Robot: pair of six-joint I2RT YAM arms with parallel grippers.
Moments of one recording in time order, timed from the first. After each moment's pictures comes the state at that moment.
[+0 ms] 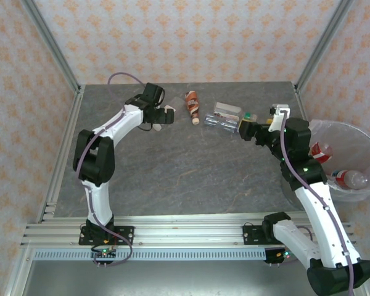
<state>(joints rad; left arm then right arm) -0.29 1.99 1.64 -0.66 -0.07 -0.28 0.20 0.82 0.96 -0.48 -0.14 0.26</state>
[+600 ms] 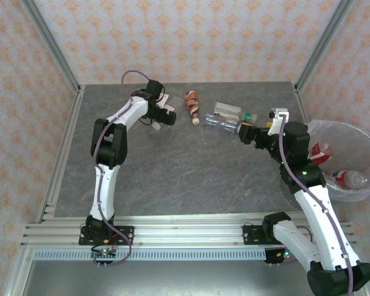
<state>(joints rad) -0.23 2.33 1.97 -0.81 0.10 0.00 0.20 0.79 0.91 -0.47 -0.13 0.24</state>
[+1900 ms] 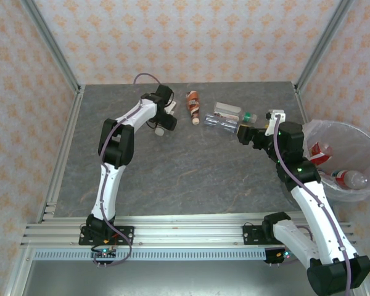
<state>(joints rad) -0.29 2.37 1.99 -0.85 -0.03 0.05 0.20 0.83 0.87 -0.44 -0.11 0.25</state>
